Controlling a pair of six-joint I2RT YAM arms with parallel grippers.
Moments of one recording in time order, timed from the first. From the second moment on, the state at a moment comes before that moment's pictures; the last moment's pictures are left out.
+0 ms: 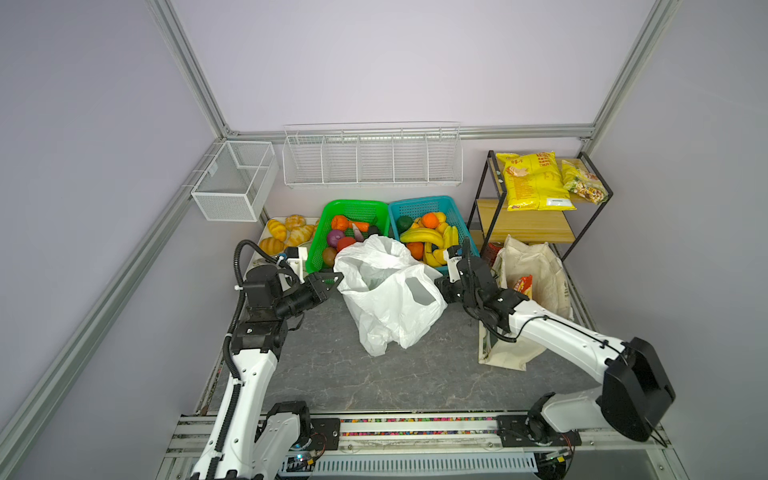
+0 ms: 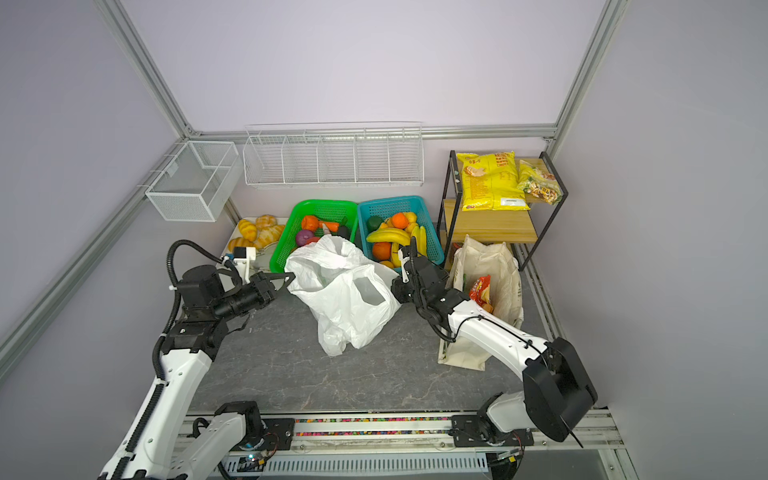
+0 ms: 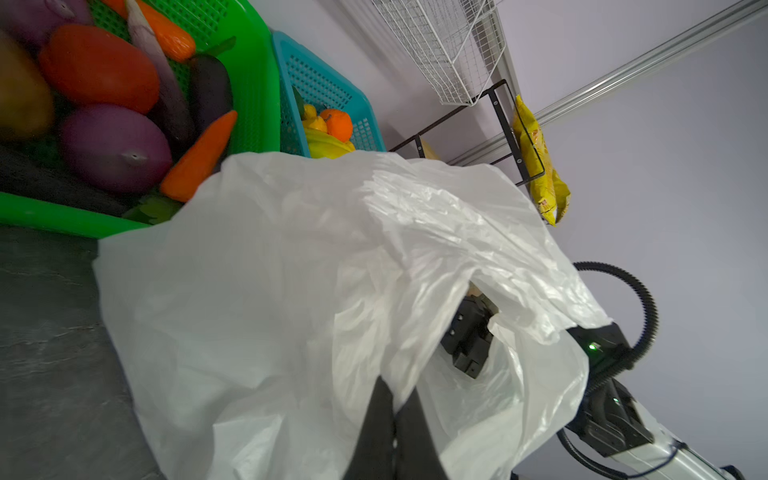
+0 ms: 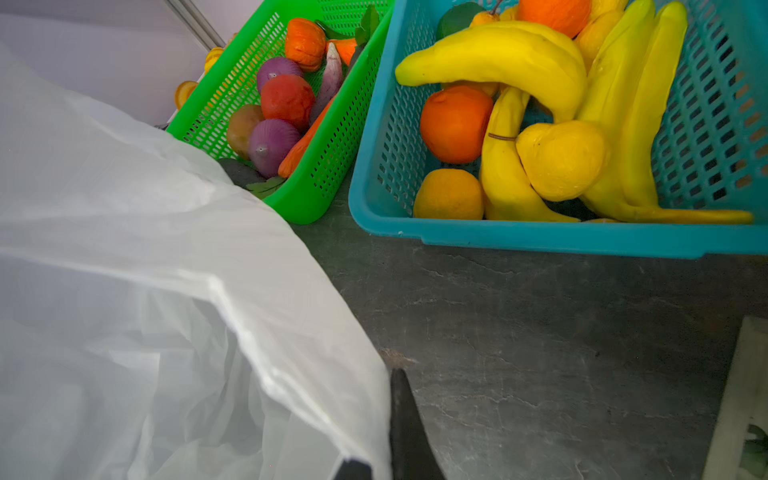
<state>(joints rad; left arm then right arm) -0.01 0.89 0.83 -0.30 0.78 -0.68 0.66 1.38 0.96 -0.18 0.02 0.38</state>
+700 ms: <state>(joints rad) 0.00 0.93 0.70 -0.18 0.71 -0.84 0.63 1.40 1.24 -0.44 0.03 0.09</state>
